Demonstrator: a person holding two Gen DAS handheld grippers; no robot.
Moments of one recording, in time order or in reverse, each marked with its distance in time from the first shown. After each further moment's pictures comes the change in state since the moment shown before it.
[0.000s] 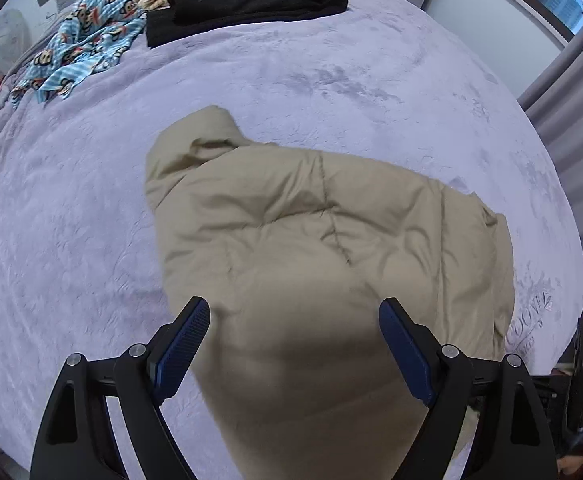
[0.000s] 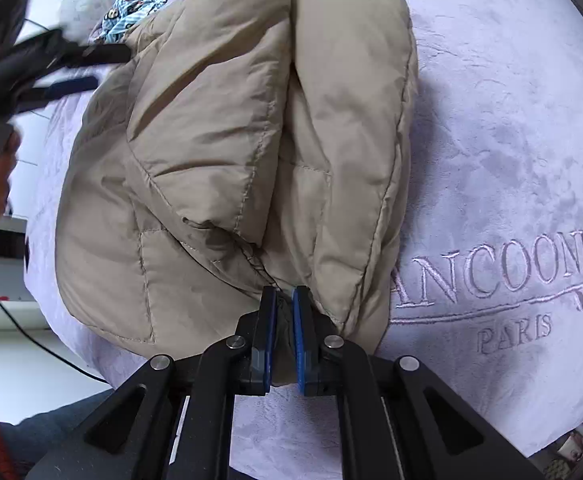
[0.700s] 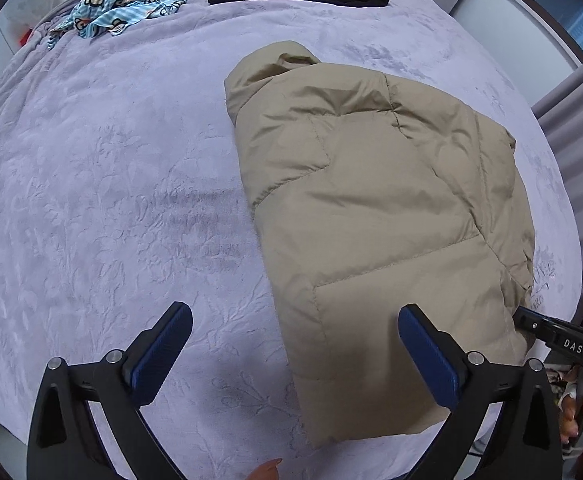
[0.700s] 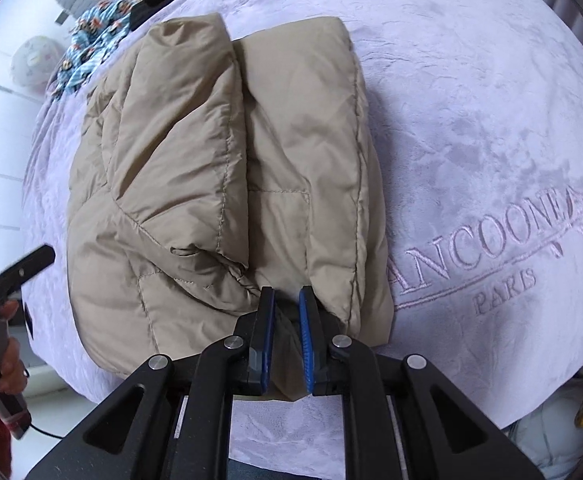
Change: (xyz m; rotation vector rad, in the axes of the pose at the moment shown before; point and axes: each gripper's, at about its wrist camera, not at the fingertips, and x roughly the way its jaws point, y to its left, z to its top) left arm -0.016 0.066 -0.086 -0.086 0.026 -0.027; right arm -0.034 0.009 0.003 0.250 -0.072 -0.082
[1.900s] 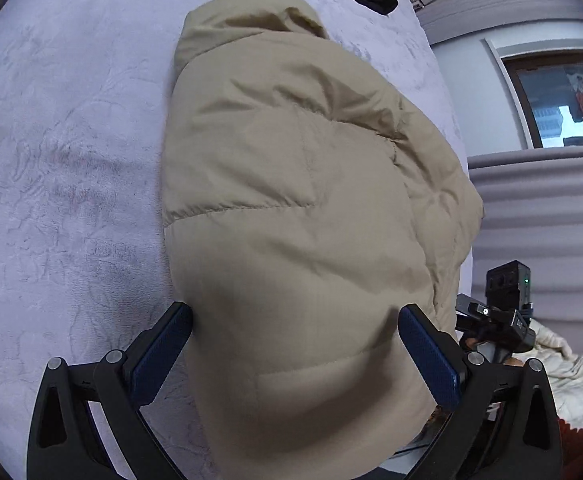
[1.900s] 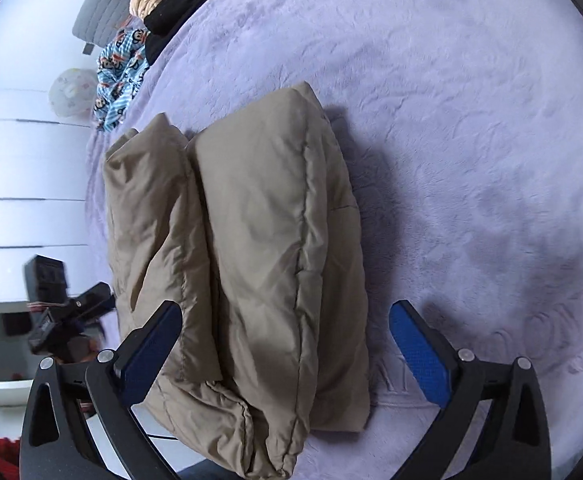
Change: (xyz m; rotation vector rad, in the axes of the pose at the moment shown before) left arm 0.076 0.046 0.038 -0.268 0.130 -0.507; right arm 0.034 -0.063 0.090 0.071 0.117 0.374
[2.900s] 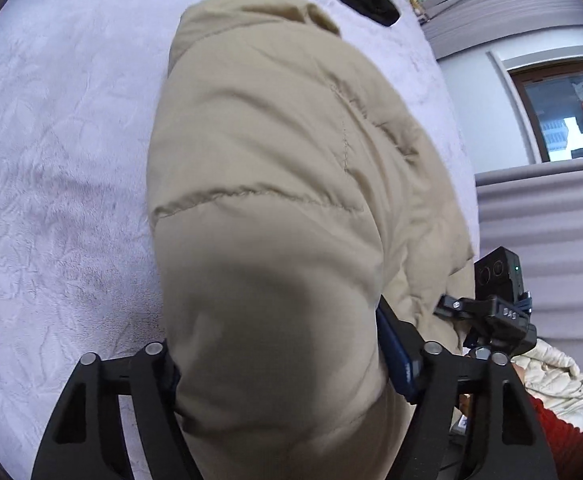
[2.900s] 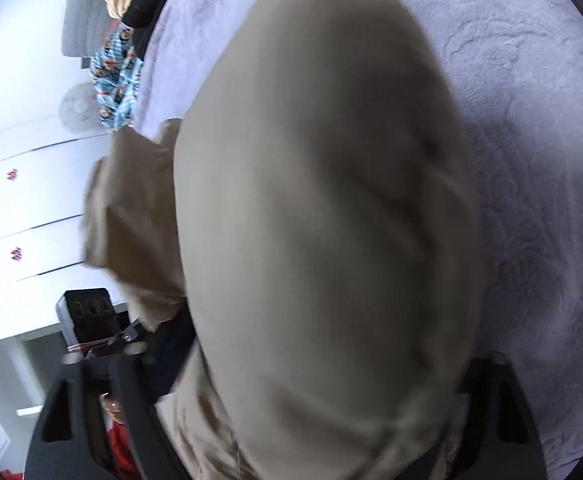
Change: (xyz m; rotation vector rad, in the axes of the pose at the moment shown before) left arm 0.026 -0.042 -0.005 0.012 -0.092 0.034; right arm 0.076 0.033 0.032 0.098 0.116 0.188
